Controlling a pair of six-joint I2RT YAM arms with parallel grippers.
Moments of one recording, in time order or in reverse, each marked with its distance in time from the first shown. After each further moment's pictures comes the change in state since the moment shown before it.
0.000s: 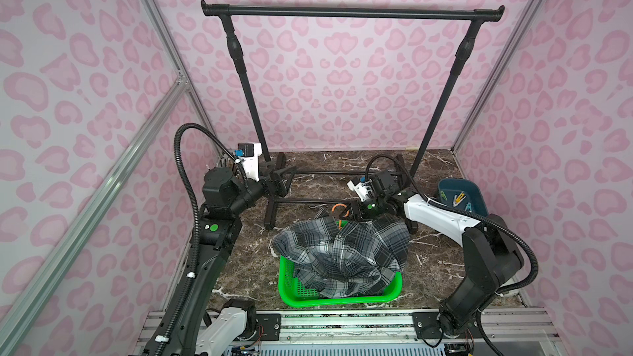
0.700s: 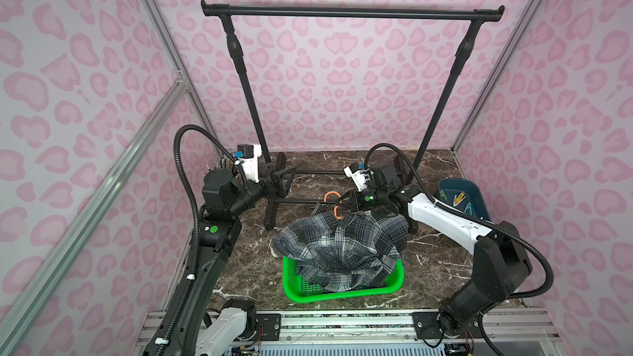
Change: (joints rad) left arm 0.001 -0.009 -0.010 0.000 -0.001 0.001; right arm 0.042 -0.107 0.039 0.097 0.089 -0.055
